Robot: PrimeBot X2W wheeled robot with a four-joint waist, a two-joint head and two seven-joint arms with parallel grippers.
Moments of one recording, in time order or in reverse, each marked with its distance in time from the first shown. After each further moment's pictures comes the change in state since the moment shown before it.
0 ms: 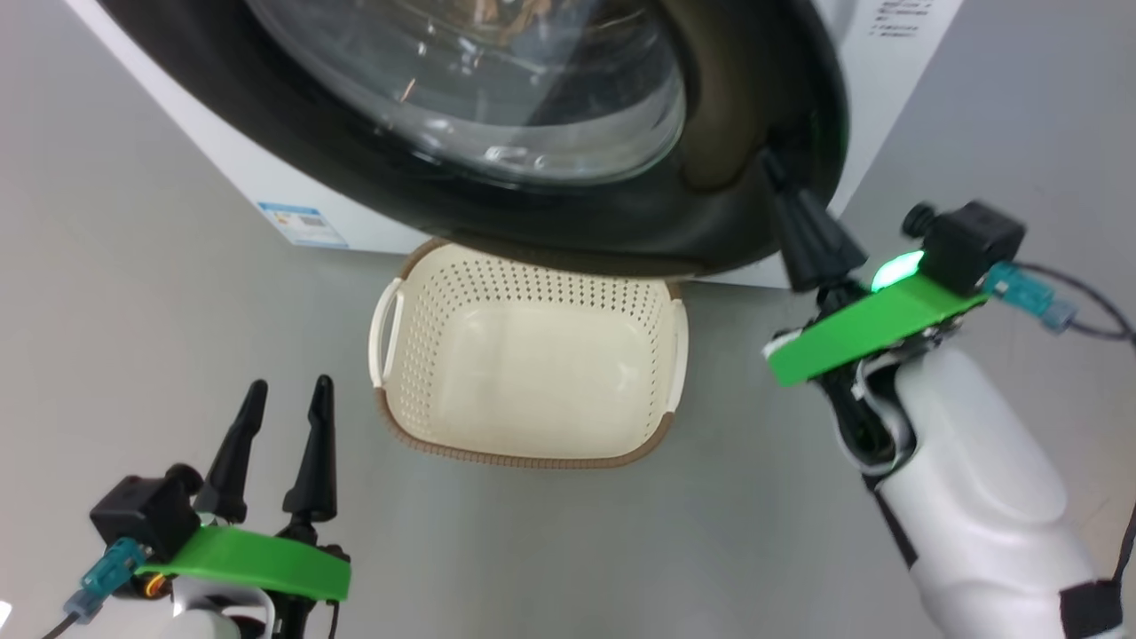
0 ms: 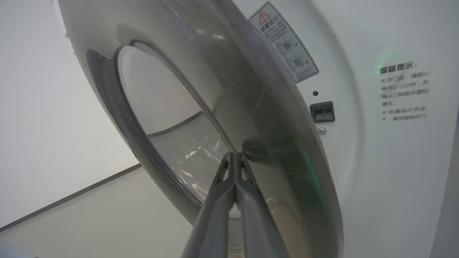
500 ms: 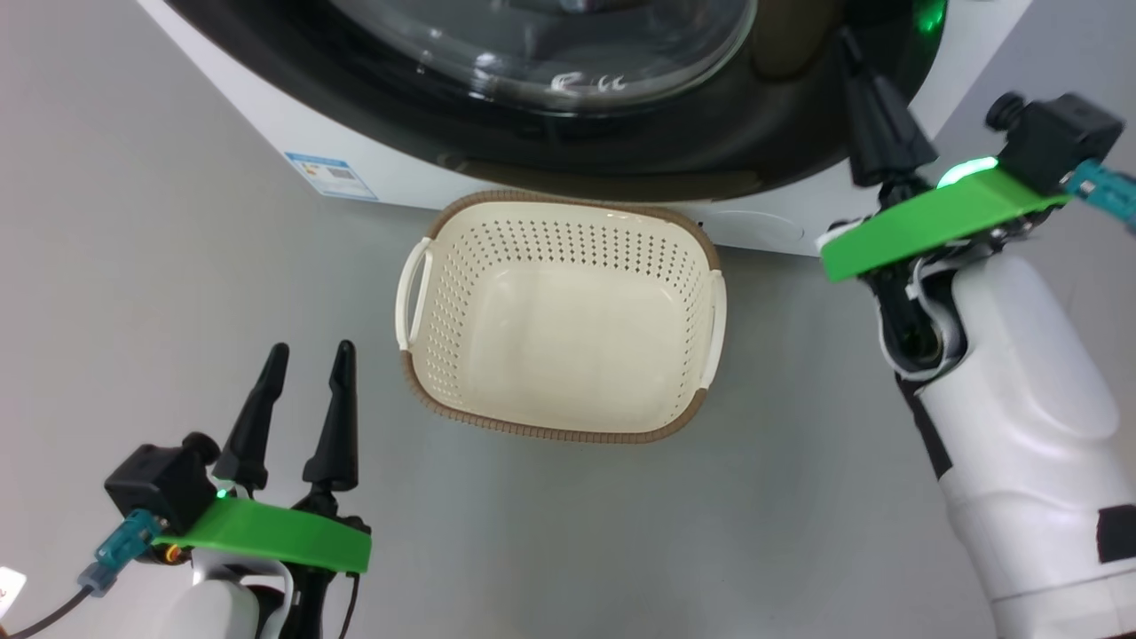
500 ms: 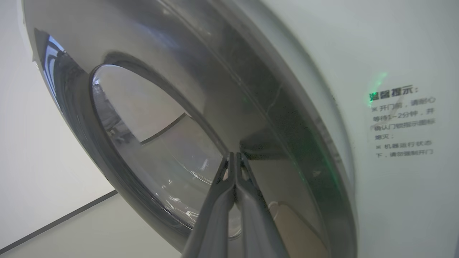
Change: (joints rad) left arm -0.059 -0.021 -0.028 -0.014 -0.009 0.000 0.000; right arm -0.167 -0.010 -0.108 0.092 -0.001 0.000 0.000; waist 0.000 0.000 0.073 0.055
